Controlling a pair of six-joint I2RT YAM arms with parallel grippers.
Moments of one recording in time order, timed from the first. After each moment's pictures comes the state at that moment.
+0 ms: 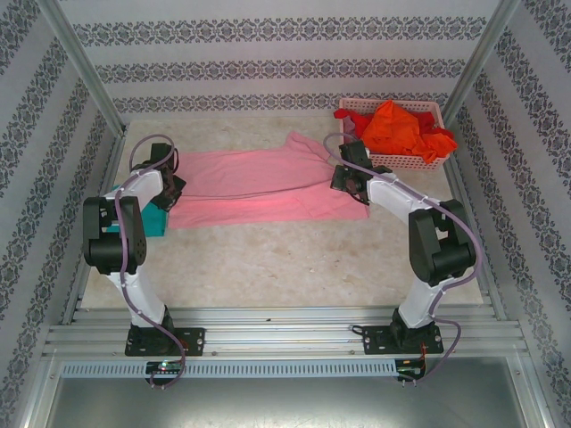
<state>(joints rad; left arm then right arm) 0.09 1.86 1.27 -0.59 -0.15 -0.99 0.29 1.78 1.21 -0.36 0.14 0.51</state>
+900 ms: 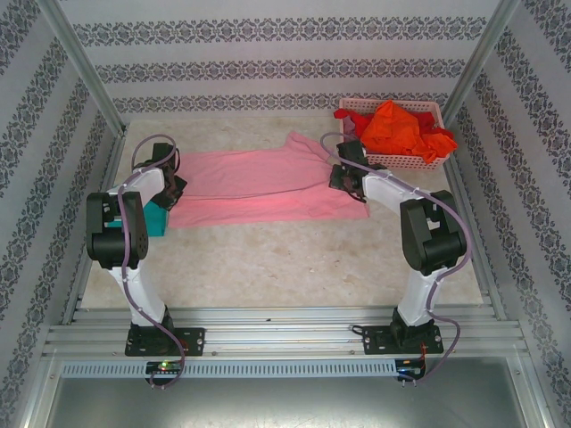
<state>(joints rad) 0.10 1.91 1.30 -0.59 -0.15 -0.99 0.28 1.87 1.27 -0.32 0.11 0.50</state>
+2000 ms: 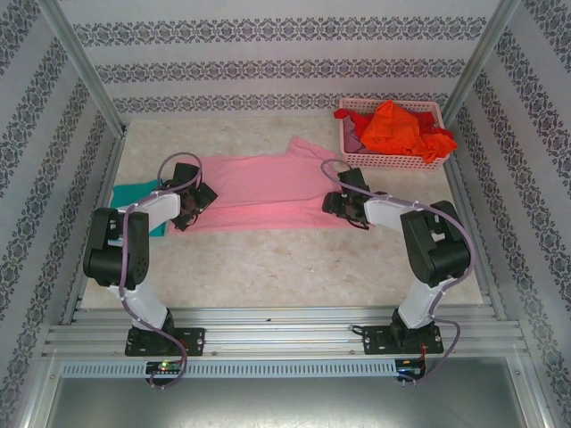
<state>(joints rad) -0.08 1.72 0.96 -0.34 -0.06 -0.94 0.32 1.75 0.90 -0.15 0.00 0.59</state>
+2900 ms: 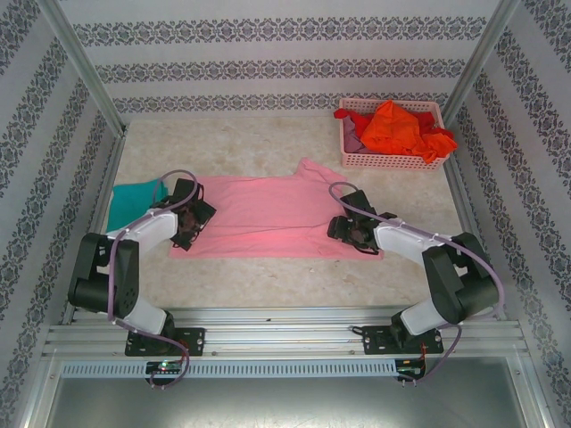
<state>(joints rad) -0.14 1.54 0.83 -0.44 -0.07 -1.15 0.40 1.51 0.71 -0.31 0.02 0.70</state>
